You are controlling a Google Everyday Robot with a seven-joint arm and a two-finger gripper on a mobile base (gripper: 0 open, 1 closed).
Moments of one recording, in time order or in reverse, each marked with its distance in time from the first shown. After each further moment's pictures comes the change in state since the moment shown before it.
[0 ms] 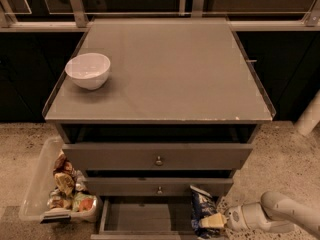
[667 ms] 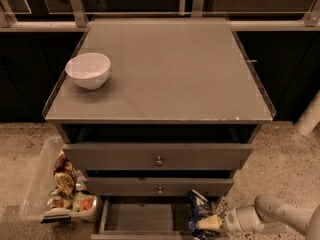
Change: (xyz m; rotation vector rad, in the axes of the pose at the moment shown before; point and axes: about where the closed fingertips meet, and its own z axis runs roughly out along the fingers) arm 0.001 -0.033 0.034 -0.014 0.018 0.076
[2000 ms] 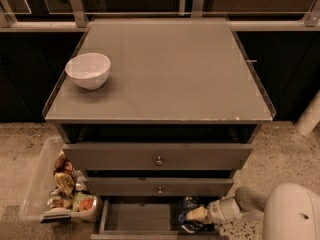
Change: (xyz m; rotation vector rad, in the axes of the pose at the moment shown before) arm -0.044 -0.043 0.066 0.033 0.042 0.096
